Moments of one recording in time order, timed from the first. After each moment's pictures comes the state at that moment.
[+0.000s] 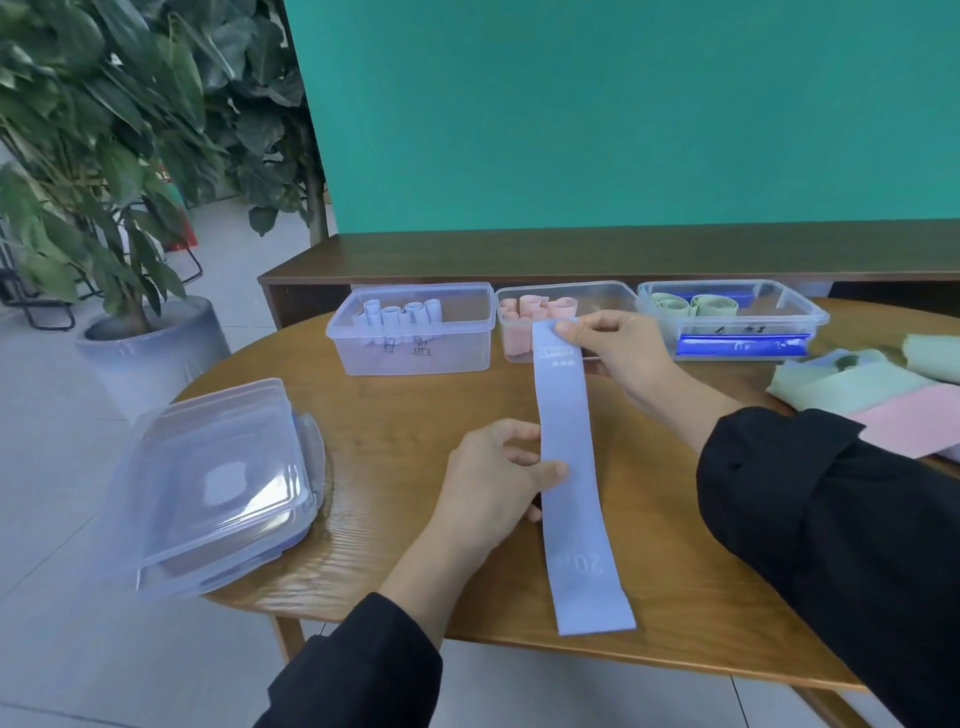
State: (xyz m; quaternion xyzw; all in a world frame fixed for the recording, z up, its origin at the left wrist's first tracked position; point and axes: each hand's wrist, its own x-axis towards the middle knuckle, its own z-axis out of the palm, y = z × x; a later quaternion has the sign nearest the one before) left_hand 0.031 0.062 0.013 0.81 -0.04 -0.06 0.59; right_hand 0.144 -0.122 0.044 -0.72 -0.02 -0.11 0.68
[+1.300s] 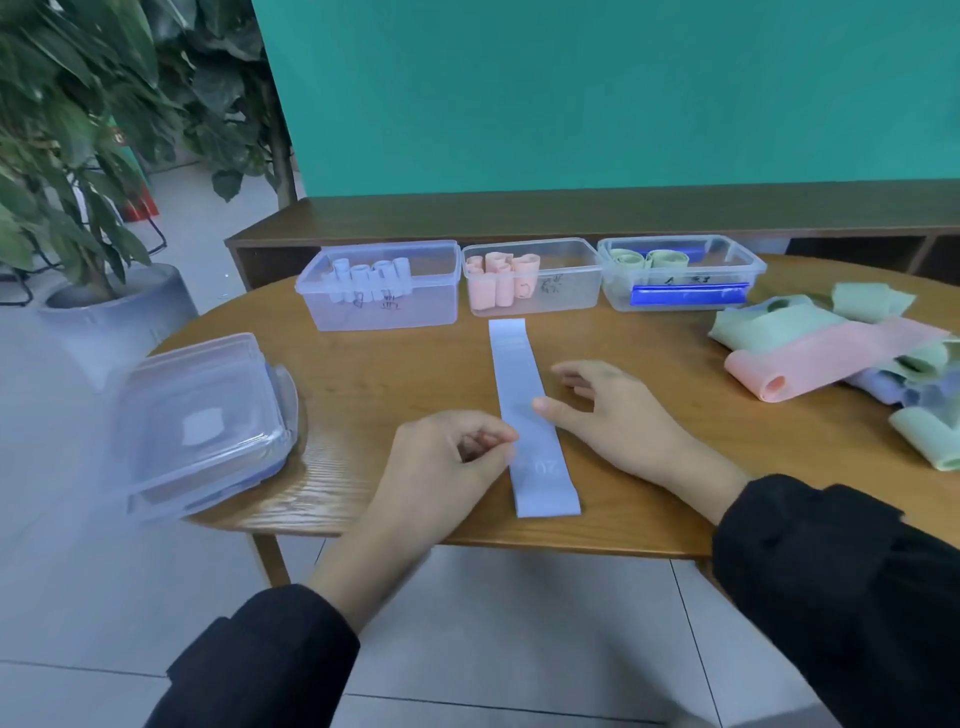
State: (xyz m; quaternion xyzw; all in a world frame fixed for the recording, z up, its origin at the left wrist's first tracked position) left_hand -0.030 0.079 0.007 0.86 -0.14 0.07 0.48; right_hand 0.011 -0.136 0.004 -0.93 -0.07 -0.08 0.35
